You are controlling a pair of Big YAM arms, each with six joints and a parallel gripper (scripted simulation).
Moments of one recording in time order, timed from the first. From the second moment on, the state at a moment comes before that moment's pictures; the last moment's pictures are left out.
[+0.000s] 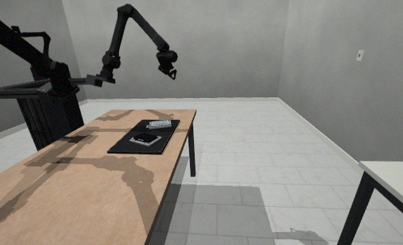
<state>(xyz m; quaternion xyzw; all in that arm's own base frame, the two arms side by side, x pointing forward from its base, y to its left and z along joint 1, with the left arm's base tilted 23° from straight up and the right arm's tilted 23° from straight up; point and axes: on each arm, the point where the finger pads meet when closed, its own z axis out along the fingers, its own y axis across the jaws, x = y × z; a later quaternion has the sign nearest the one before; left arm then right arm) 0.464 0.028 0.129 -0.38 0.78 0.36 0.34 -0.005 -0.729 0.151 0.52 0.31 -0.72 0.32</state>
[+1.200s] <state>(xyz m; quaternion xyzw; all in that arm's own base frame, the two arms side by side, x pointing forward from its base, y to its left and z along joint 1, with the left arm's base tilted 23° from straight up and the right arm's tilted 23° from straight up) 0.464 0.028 0.129 -0.38 0.78 0.36 0.34 -0.037 -0.620 0.204 0.53 0.33 -0.72 0.30</state>
